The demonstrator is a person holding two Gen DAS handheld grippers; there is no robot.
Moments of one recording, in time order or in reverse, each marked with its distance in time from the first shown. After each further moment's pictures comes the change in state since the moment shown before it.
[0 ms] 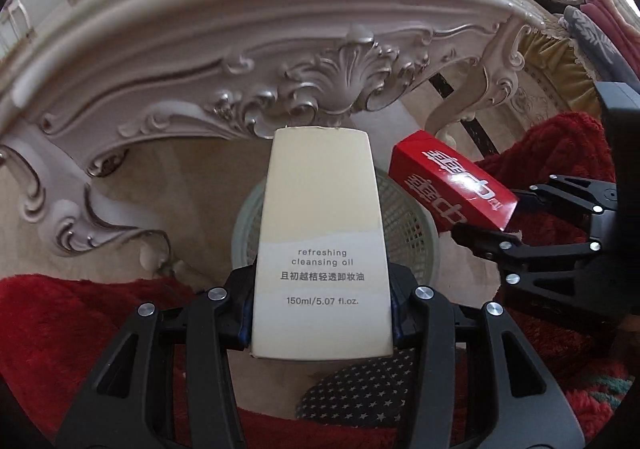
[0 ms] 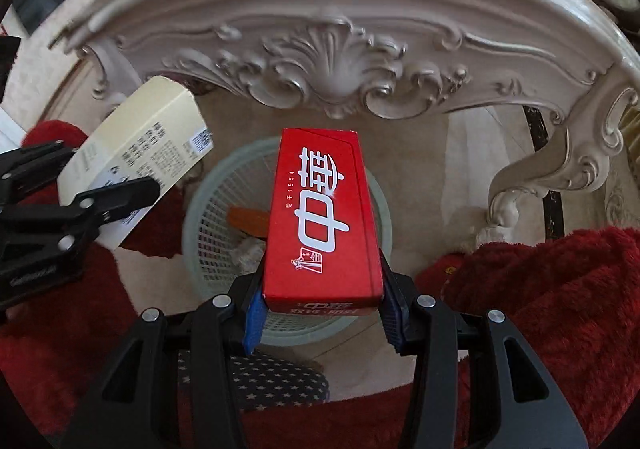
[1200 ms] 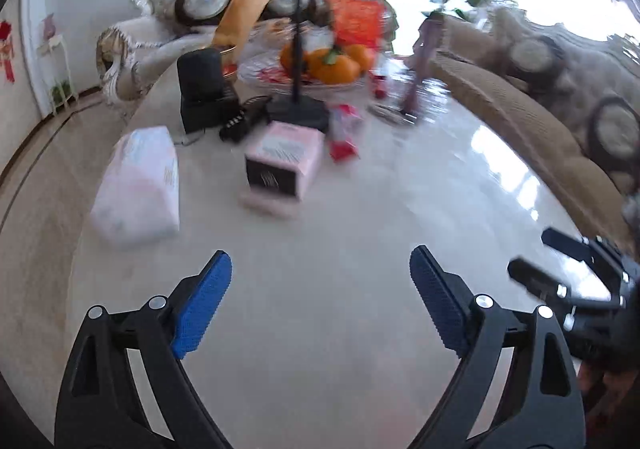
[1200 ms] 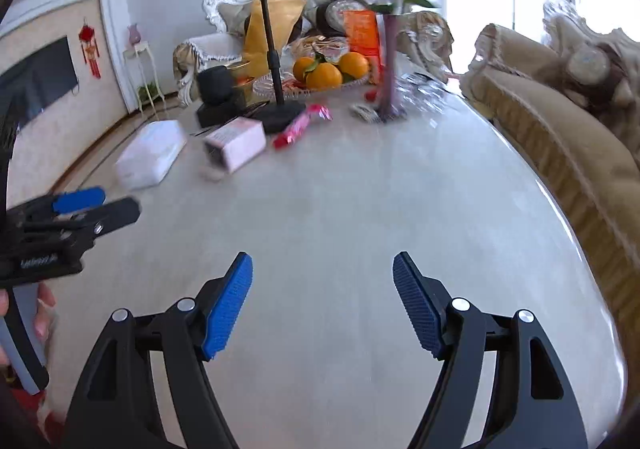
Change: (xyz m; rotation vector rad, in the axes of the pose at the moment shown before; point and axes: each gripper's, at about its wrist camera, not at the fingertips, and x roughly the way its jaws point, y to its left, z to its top) left arm -0.027 0.172 0.445 -0.112 -0.366 0.095; right arm -0.045 -0.095 0.365 0.124 -0.473 -0.081
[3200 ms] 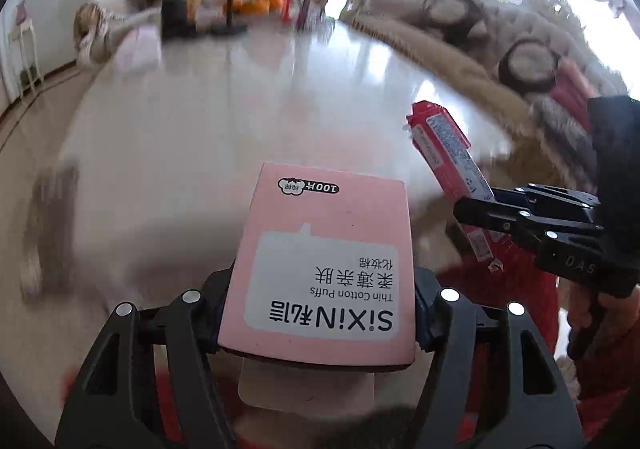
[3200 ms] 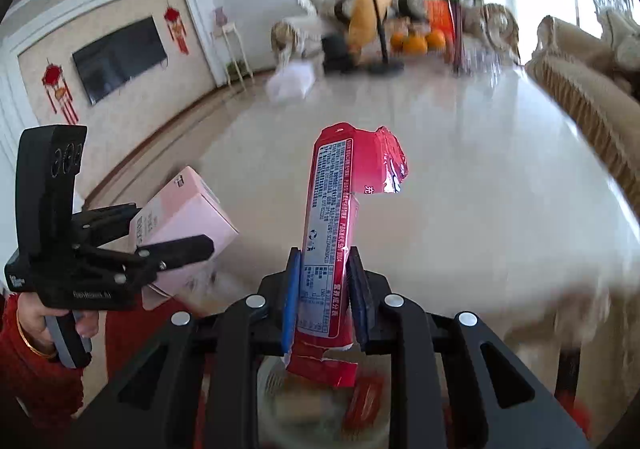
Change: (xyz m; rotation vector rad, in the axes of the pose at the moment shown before) left arm -0.230 -0.090 -0.333 0.074 0.090 -0.168; right arm -0.221 0.034 -0.217 -0.074 0.084 0.312
